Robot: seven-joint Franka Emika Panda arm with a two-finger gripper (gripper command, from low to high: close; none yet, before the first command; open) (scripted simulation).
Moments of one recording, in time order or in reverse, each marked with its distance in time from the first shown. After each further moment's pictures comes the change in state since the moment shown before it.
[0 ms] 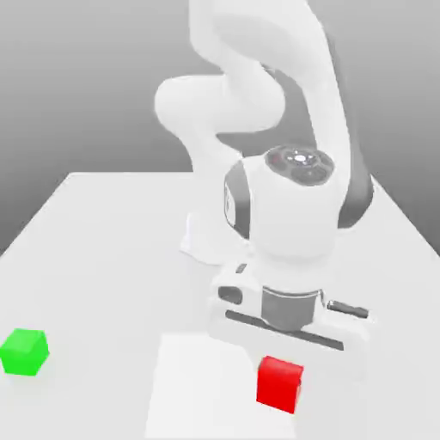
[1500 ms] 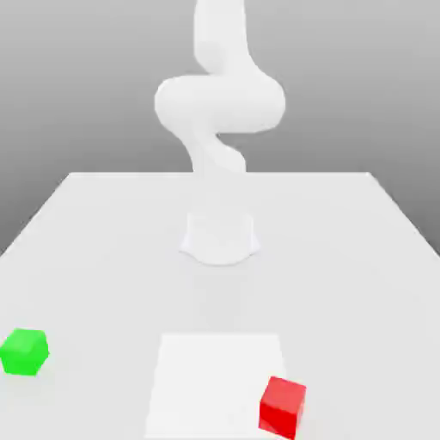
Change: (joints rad) arm 0.052 -0.905 -0.044 0.160 0.055 -0.336 -0.482
